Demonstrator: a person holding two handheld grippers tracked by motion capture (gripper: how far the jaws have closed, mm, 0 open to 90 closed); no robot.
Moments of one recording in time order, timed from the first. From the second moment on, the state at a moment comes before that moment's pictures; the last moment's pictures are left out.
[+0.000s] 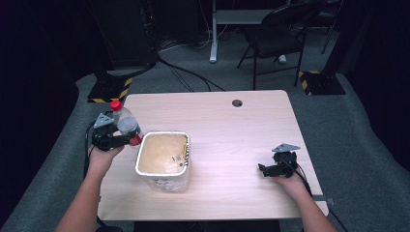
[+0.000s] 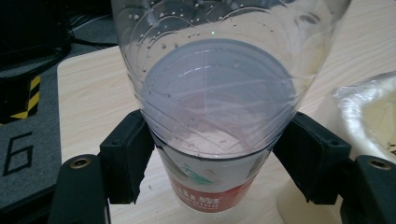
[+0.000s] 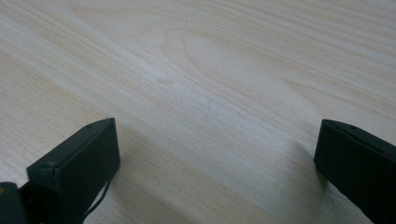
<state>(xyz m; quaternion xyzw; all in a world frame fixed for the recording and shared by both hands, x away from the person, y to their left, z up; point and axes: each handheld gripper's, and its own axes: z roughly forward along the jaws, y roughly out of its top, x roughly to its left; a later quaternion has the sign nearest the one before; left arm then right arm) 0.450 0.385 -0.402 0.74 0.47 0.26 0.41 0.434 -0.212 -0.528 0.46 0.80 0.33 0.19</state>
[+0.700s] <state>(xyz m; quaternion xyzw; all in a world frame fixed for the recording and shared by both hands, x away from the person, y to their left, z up) 0.422 0.398 -0.368 0.74 0.45 0.25 0.42 0.434 -0.212 -0.528 0.46 0.80 0.33 0.19</state>
